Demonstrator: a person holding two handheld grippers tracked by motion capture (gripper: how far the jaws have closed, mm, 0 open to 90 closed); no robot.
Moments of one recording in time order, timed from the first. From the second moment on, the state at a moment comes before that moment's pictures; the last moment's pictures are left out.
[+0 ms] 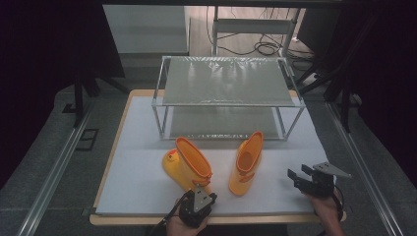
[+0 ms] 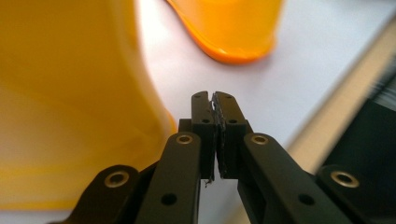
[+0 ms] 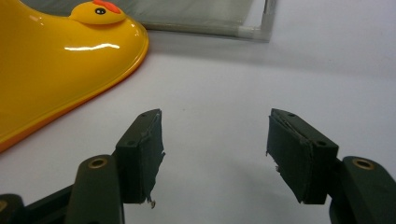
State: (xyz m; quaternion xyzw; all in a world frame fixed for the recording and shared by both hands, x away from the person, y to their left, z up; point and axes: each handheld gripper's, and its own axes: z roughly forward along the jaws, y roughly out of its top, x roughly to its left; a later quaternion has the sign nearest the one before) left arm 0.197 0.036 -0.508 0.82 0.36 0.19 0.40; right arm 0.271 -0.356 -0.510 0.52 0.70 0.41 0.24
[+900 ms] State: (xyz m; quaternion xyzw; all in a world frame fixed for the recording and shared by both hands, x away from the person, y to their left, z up) left arm 0.176 0.111 -0.510 0.79 0.41 0.16 0.42; right arm 0.271 -0.359 -0.510 0.54 0.70 0.41 0.24
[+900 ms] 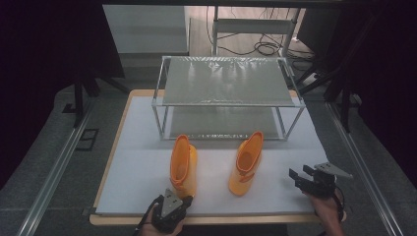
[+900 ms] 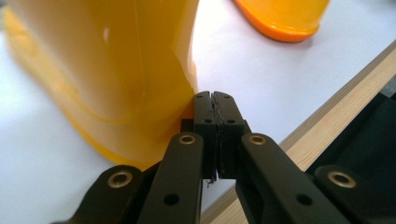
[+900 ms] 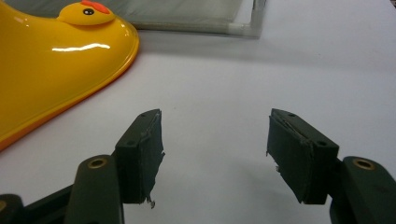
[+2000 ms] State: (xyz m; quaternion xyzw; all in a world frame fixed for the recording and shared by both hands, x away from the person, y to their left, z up) left arm 0.204 0.106 -0.495 0.82 0.40 0.10 0.40; right arm 0.272 -0.360 -0.512 0.54 0.70 0.41 0.24
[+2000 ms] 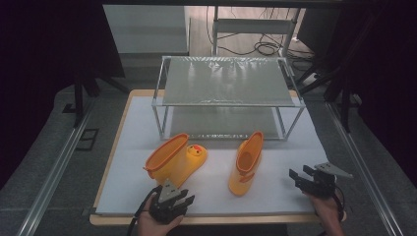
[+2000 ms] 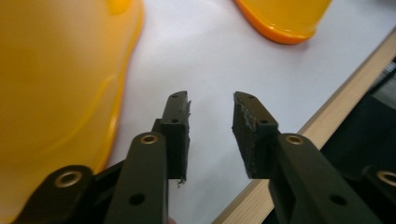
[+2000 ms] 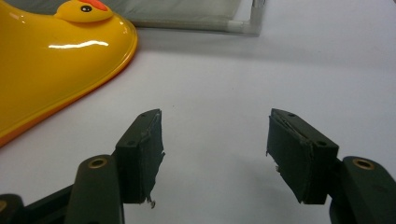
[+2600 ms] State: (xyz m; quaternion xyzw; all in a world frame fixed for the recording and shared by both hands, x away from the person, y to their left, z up) left arm 0.233 0.077 -0.492 0.84 0.38 0.05 0.37; right arm 0.271 -0.365 -0.514 0.54 0.69 0.41 0.24
